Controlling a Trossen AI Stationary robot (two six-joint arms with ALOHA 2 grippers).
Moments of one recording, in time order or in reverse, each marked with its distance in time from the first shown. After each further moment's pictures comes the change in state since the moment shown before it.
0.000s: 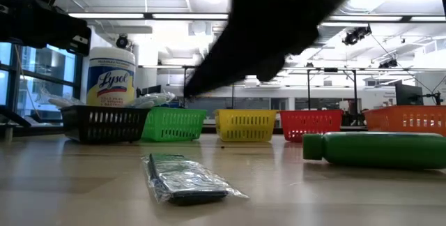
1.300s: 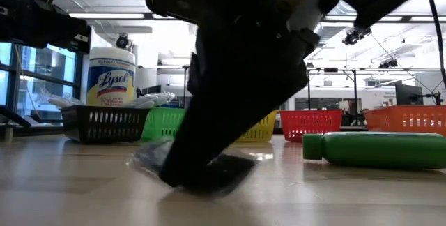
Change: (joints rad) left arm 0.000 0.000 0.000 0.000 0.000 0.053; right arm -0.033 0.196 0.270 -0.261 -0.259 -0.098
